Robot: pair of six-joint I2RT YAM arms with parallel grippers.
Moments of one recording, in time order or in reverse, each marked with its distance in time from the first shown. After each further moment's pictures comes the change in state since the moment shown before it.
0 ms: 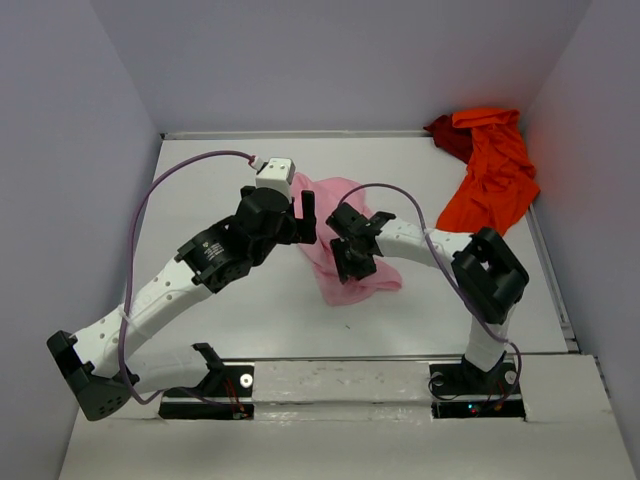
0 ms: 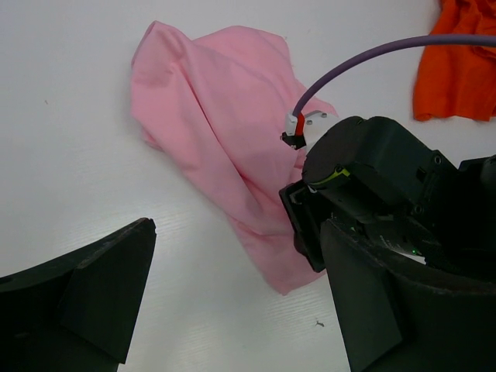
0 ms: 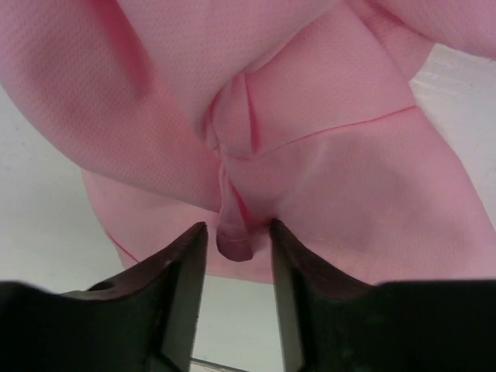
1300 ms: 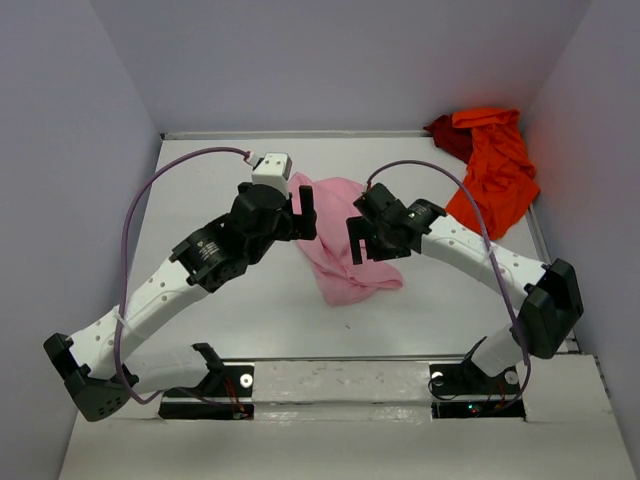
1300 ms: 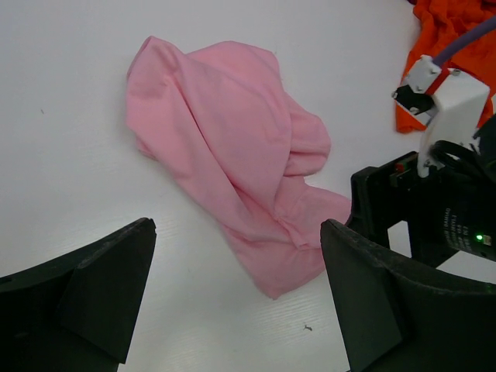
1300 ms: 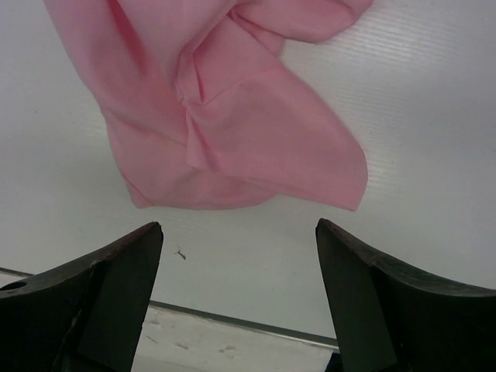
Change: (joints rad) left arm 0.000 -0.005 0.037 -0.008 0.005 -0.012; right arm -0.032 -0.330 0.031 -0.202 0.145 0.017
